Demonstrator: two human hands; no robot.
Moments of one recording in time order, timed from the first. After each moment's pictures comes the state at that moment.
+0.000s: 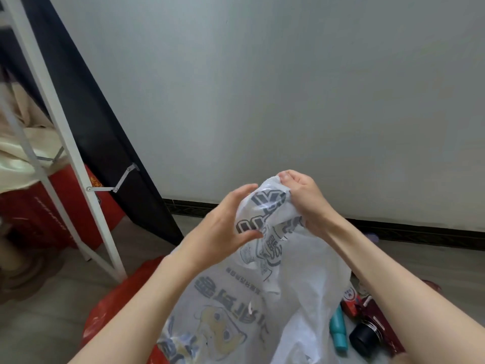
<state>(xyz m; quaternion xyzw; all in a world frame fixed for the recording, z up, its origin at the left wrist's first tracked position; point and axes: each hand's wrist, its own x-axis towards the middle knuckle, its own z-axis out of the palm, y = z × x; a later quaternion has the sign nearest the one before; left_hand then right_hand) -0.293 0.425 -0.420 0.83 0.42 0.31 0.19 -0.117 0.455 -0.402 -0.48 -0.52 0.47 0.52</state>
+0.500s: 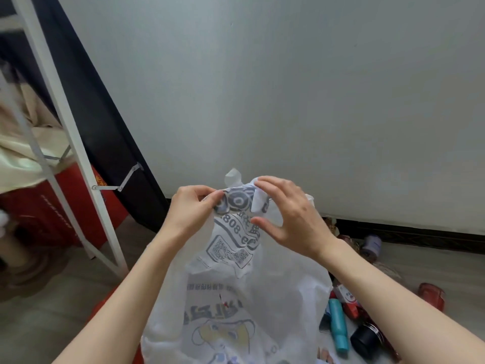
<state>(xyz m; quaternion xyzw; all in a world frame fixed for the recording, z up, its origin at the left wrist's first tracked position) -0.317 0.440 -0.396 0.62 0.60 0.43 0.26 -0.117 0.437 -0.430 -0.40 -0.83 -0.07 0.38</state>
